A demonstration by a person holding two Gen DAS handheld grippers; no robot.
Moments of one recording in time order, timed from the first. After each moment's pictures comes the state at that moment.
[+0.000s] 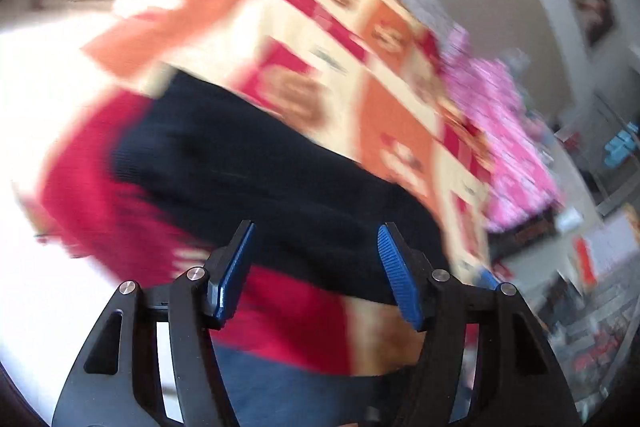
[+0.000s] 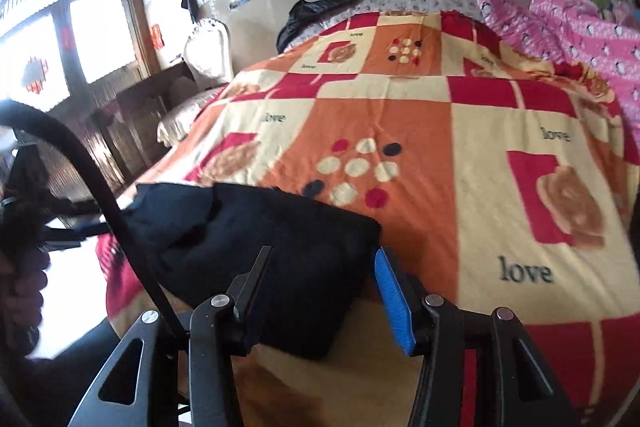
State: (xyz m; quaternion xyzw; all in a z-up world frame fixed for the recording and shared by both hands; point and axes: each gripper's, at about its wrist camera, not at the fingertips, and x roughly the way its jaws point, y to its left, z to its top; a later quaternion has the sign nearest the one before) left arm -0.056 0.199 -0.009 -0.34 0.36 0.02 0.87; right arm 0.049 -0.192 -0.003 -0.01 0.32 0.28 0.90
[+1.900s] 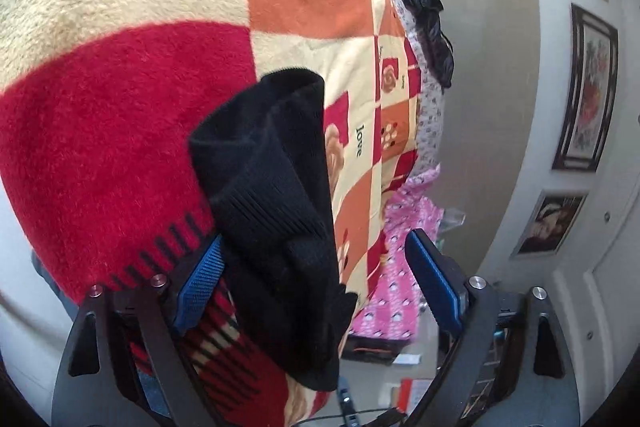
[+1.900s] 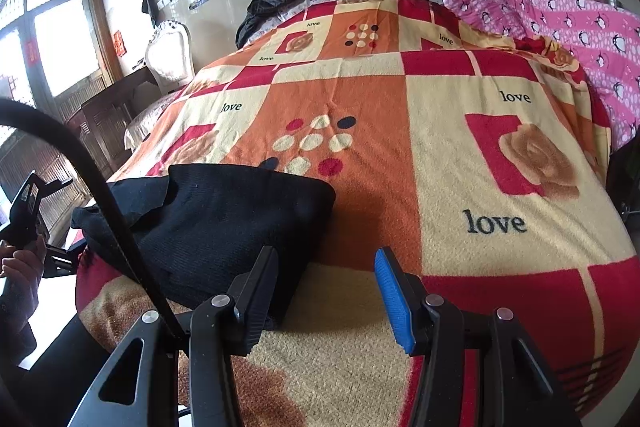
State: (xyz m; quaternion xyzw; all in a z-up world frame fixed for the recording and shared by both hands) left arm -0.043 0.295 -0.109 -0.68 0.24 -0.03 0.69; right arm 0.053 -0.209 -0.025 0.01 0.35 0.22 0.91
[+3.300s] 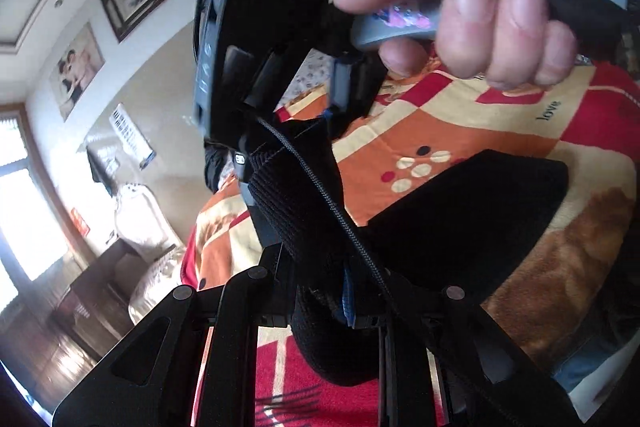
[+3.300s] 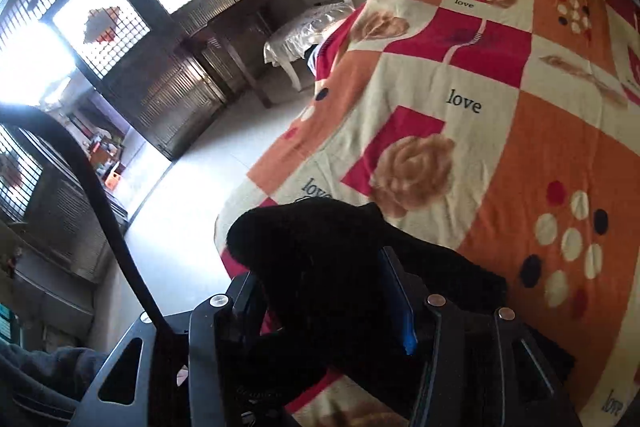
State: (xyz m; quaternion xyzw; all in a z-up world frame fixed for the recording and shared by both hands) left arm -0.070 0.008 -0.021 0.30 0.13 0.03 0.95; right arm 0.133 0.003 0.084 -0.03 0.47 0.46 0.75
